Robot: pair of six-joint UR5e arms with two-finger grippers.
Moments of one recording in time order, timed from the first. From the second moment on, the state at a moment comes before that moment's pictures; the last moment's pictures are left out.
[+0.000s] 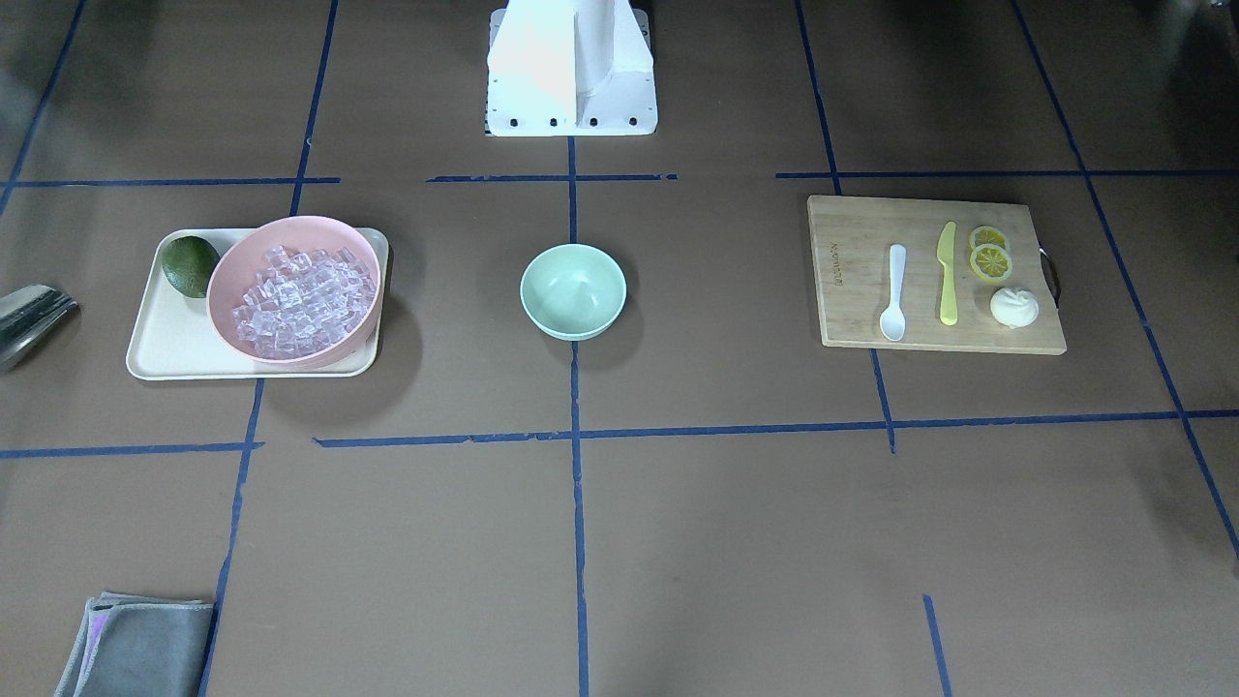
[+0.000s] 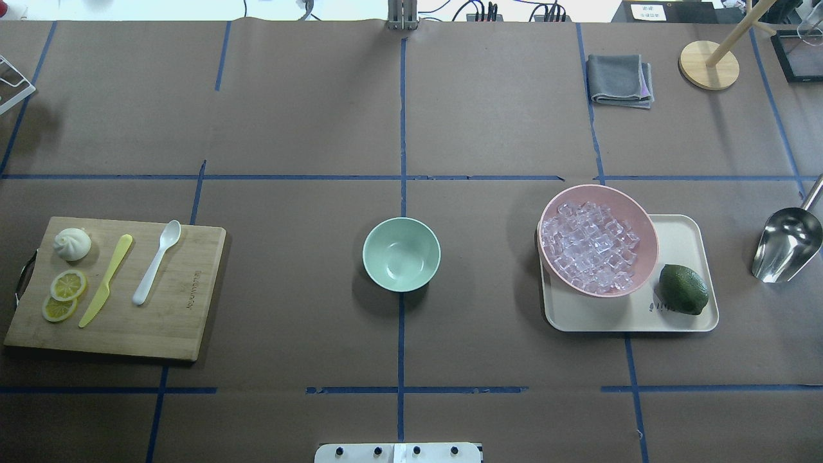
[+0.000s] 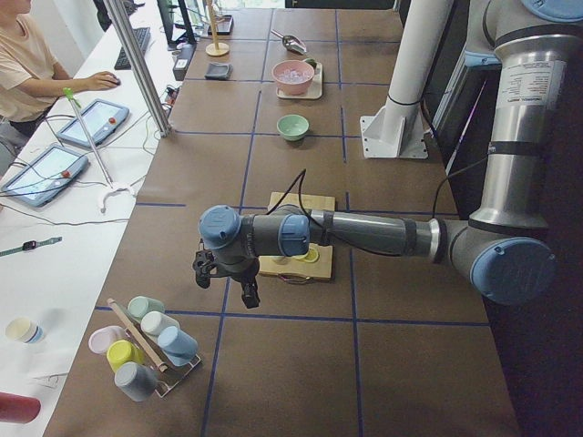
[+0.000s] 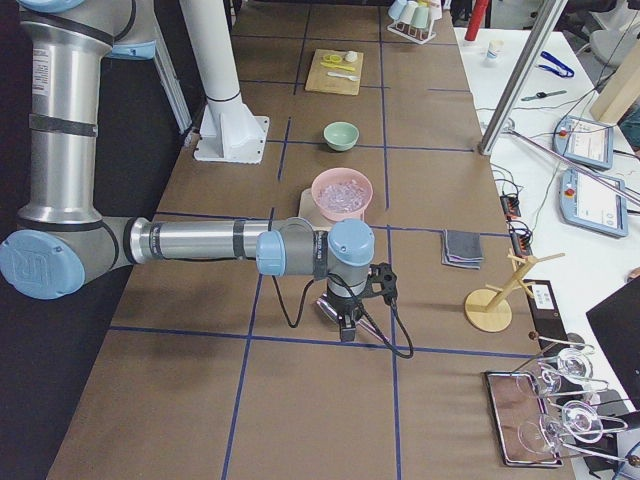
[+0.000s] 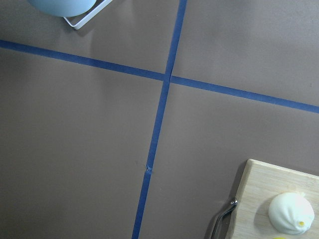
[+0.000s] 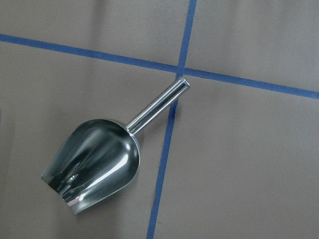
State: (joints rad) left arm -1.51 -1.61 -1.61 -1.44 -2.44 -0.20; right arm 1.53 -1.69 1.75 -1.59 2.30 -0.11
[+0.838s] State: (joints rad) left arm -1.50 -1.62 -1.62 -1.45 -2.42 -0.19; right arm 1.53 -1.69 1.75 -1.59 2.32 -0.11
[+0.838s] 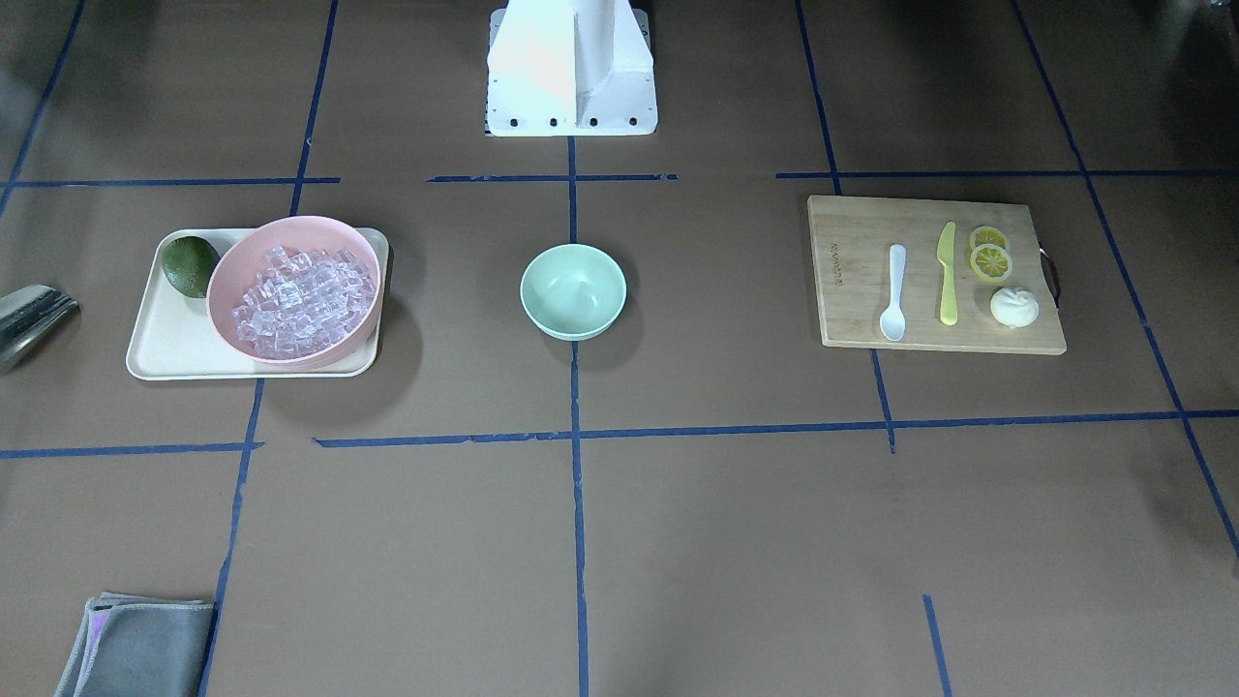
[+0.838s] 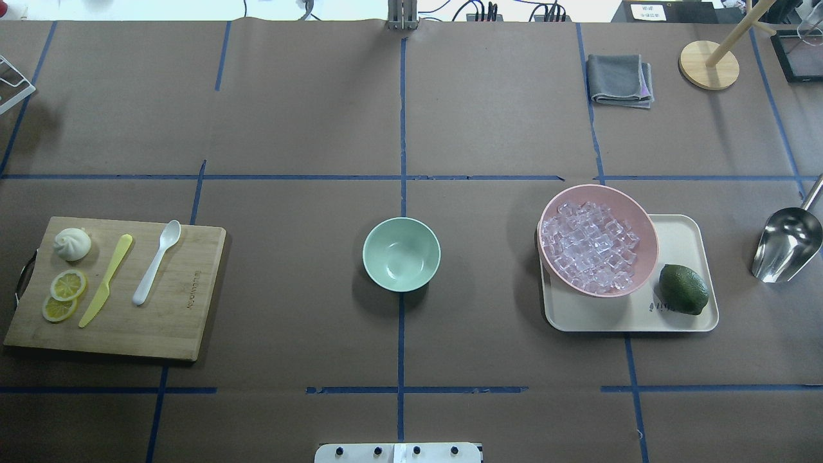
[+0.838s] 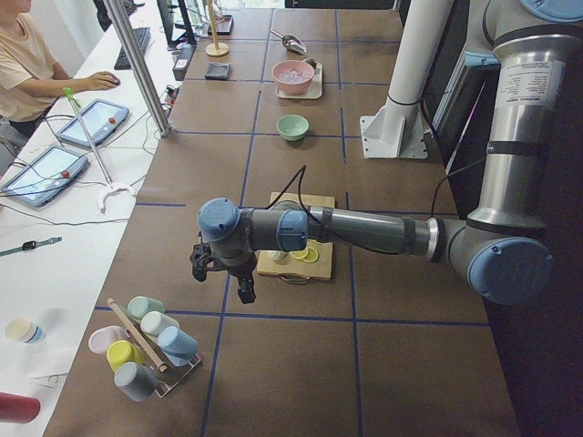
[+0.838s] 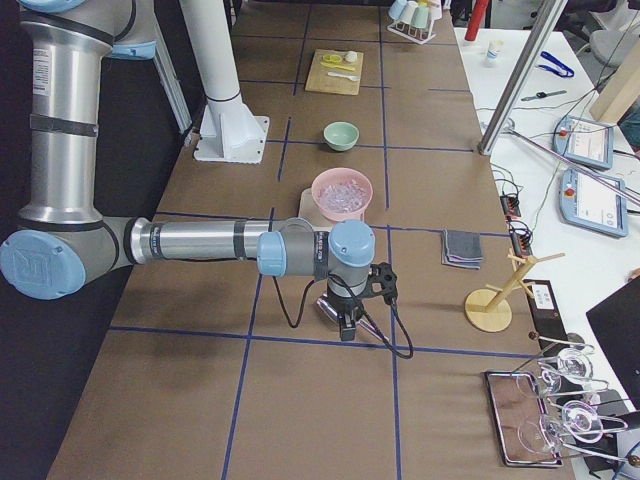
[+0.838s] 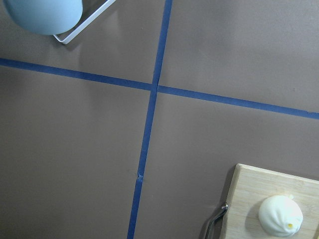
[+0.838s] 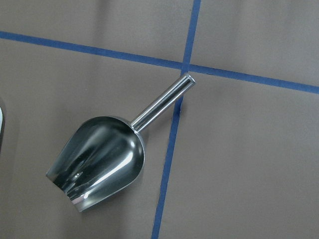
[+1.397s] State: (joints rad) left arm -1.49 -1.62 -1.63 -1.53 -2.43 -0.20; right arm 1.52 -1.70 1.74 -1.58 2.36 -0.11
